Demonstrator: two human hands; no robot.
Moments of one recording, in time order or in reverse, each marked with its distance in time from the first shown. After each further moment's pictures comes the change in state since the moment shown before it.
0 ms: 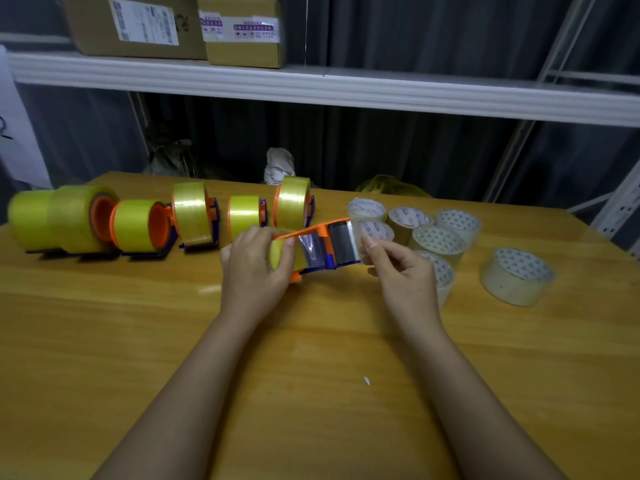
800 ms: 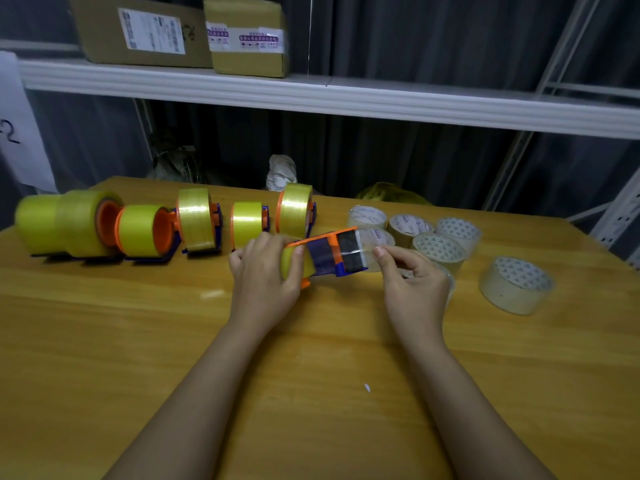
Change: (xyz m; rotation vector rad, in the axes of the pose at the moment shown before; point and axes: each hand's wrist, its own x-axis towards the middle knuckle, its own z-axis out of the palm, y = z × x) left_hand -0.003 0.008 0.005 0.092 -0.002 0.025; right_hand -0.002 -0.002 0.000 -0.123 0.217 -0.147
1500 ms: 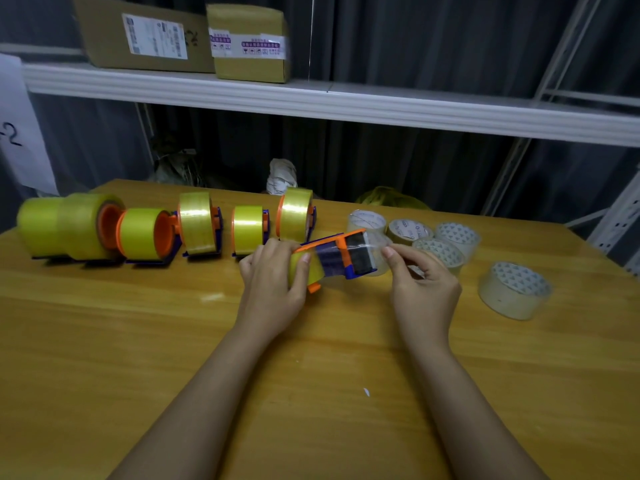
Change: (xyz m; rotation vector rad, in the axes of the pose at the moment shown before) left_hand -0.003 0.003 0.005 -0.041 -0.033 0.030; right_hand 0.005 0.001 -0.004 0.003 0.096 -0.026
